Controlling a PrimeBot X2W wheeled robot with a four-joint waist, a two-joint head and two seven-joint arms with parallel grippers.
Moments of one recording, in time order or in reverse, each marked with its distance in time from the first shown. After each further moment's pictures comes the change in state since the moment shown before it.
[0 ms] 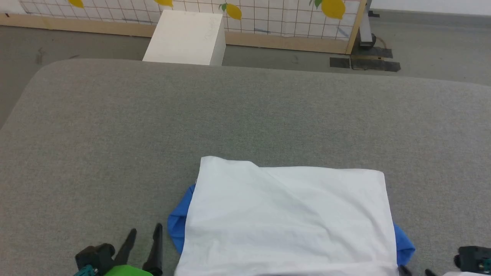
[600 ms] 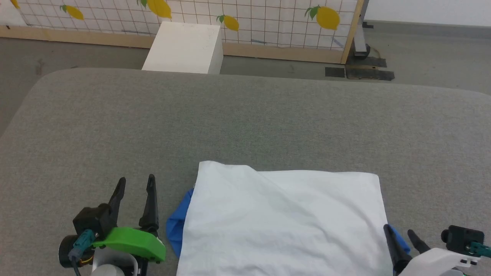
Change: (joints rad) left arm -0.186 -0.012 0.030 0.056 0.167 0.000 -0.137; right arm -0.177 0.000 0.062 0.249 0.066 0.000 -0.406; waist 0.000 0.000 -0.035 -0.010
